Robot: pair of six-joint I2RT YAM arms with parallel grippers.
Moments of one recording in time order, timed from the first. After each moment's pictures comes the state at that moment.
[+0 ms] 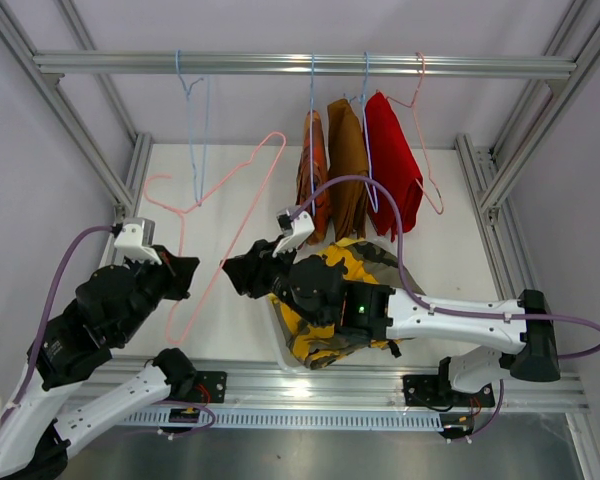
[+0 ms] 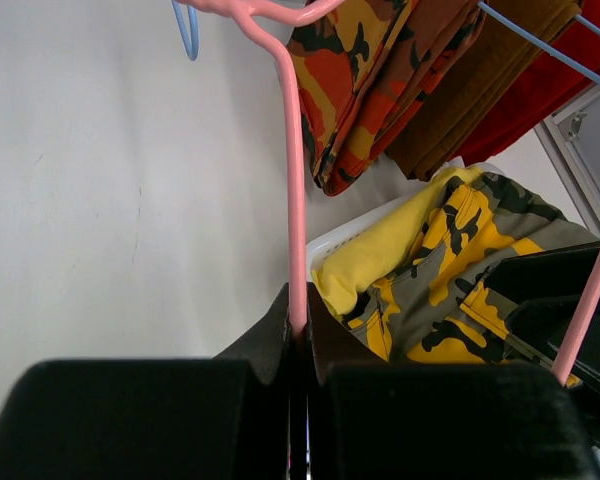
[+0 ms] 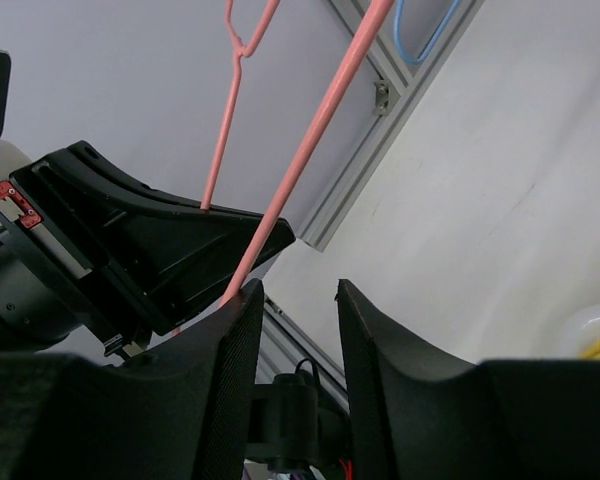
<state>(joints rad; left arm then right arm) -0.79 0.50 1.08 -0.90 -0.43 -0.46 1.40 1.44 1.30 0.09 0.55 0.69</state>
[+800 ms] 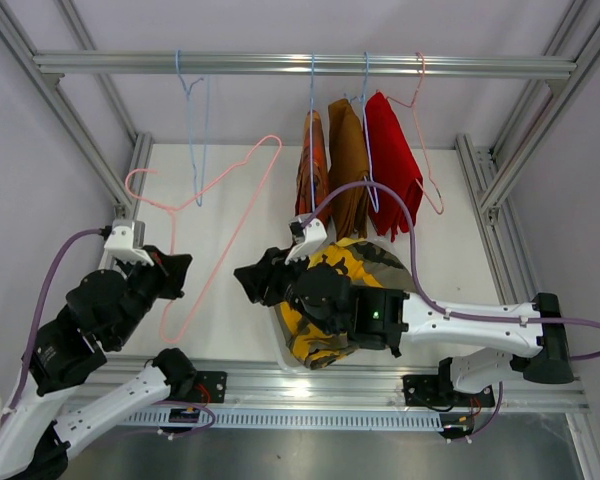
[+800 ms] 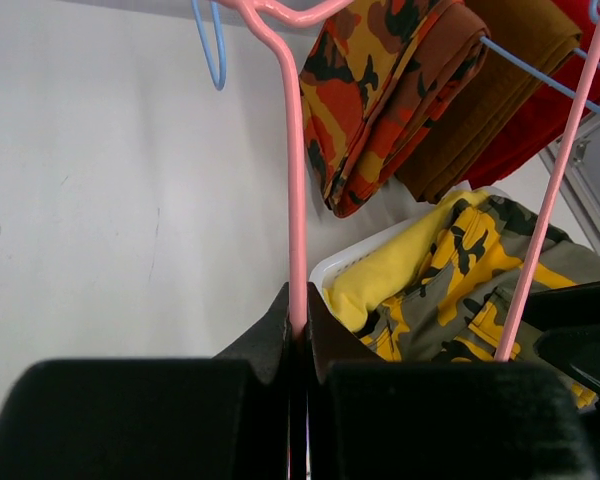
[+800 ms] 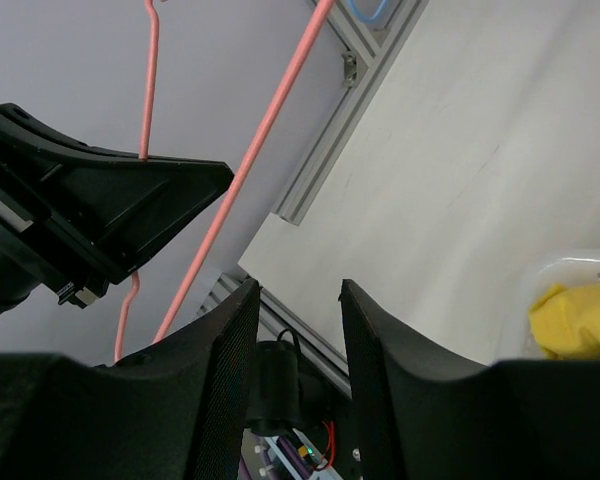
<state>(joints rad) -0.79 0.47 1.09 -0.89 -0.48 -0.43 1.43 1.37 1.26 -0.02 0.61 0.74</state>
